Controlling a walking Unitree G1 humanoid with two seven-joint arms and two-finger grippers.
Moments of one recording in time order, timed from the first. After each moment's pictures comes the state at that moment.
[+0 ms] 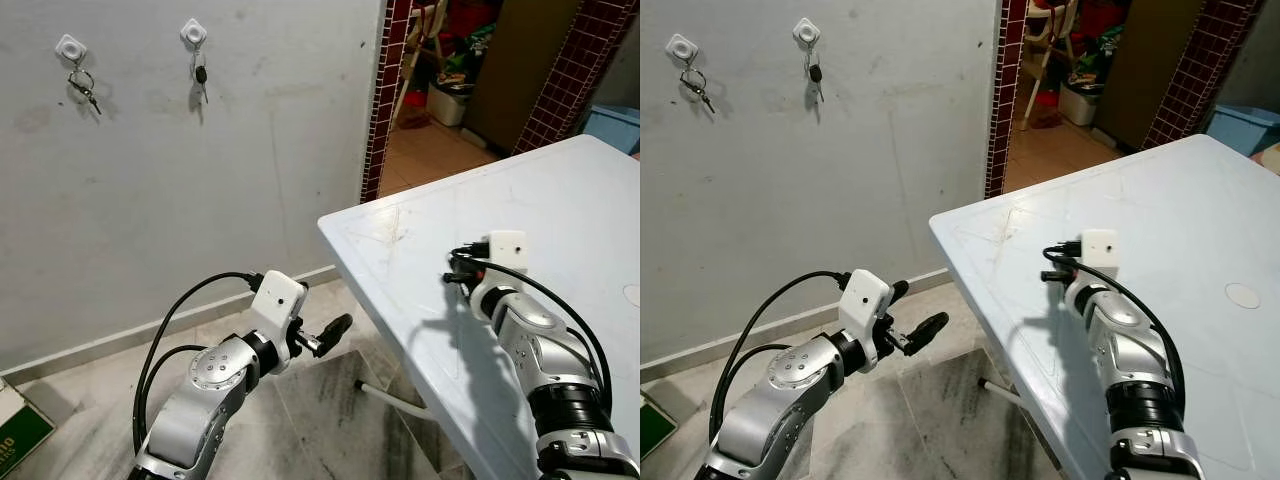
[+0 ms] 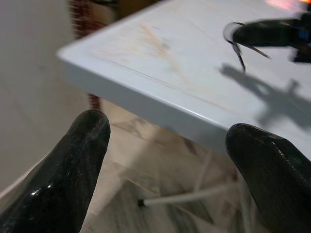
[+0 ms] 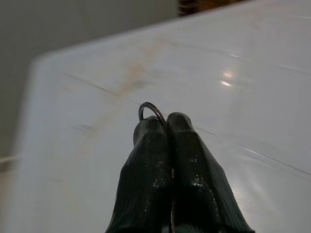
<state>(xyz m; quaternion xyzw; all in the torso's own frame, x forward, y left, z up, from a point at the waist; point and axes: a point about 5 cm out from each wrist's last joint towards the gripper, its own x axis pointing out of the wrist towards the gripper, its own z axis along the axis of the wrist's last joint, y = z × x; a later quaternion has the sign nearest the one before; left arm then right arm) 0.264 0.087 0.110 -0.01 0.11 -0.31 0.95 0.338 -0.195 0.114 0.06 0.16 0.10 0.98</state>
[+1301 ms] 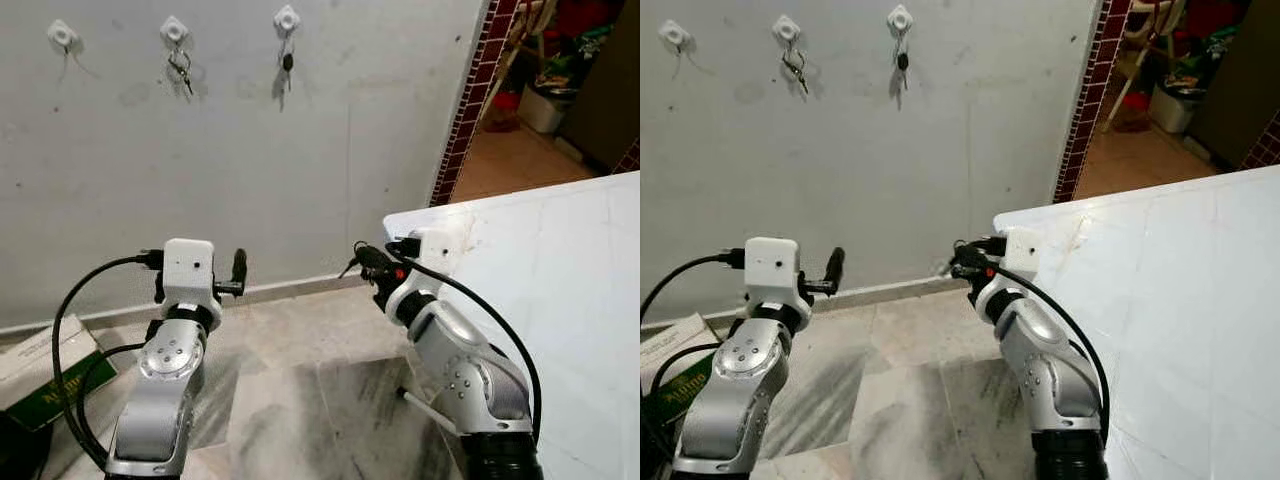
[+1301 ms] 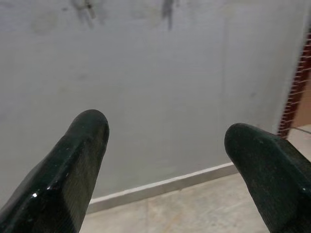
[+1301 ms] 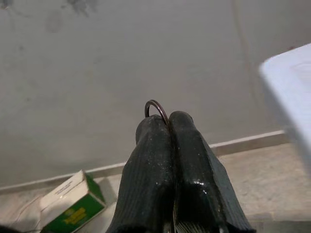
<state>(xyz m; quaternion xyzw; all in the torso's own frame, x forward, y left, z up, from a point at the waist) 0.277 0.149 0.140 0.05 0.03 -0.01 1.00 0.302 -0.101 0.134 0.20 0.11 0.17 0.96</state>
